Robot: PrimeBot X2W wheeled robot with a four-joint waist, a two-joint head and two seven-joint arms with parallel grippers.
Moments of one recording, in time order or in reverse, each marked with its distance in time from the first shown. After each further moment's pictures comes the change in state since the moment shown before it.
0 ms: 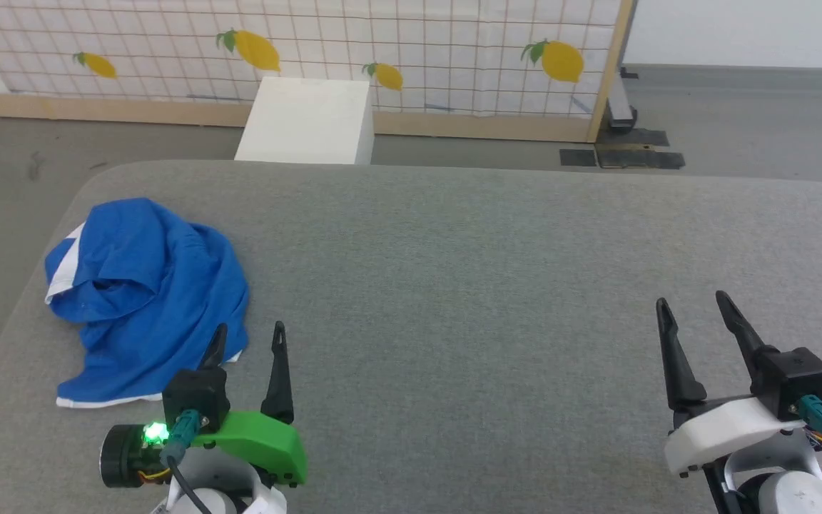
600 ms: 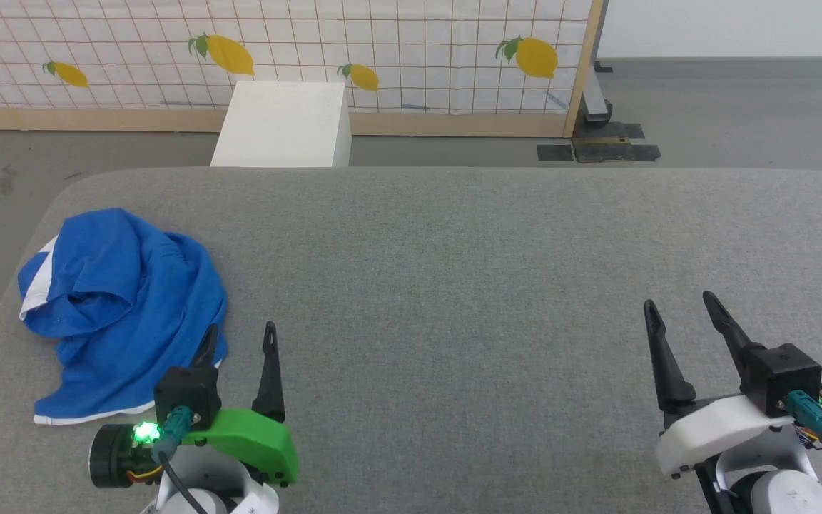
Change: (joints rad) left arm 0.007 0.000 0.028 -0.024 0.020 -0.014 0.037; right arm 0.000 0.000 0.025 -0.014 0.000 0.000 0.037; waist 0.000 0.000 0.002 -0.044
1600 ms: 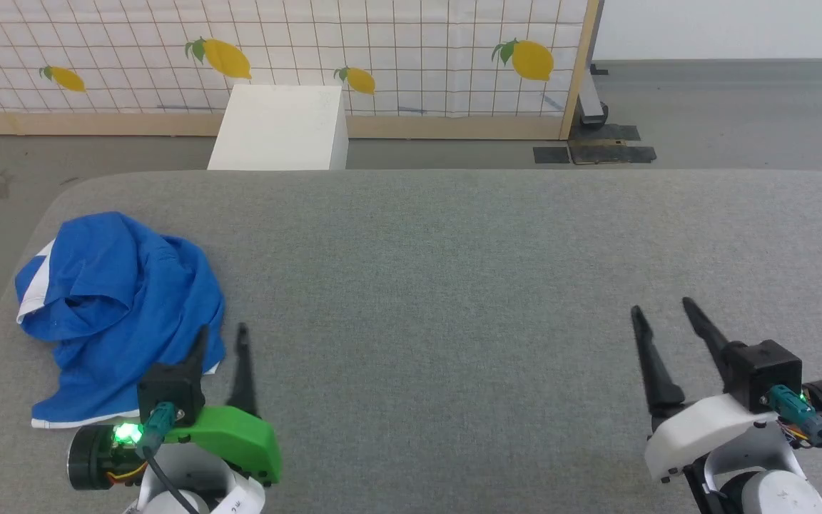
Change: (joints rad) left arm 0.013 0.000 0.048 -0.044 0.035 -0.022 0.057; right arm 0.002 0.000 0.030 -0.008 0.006 0.000 0.056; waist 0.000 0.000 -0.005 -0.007
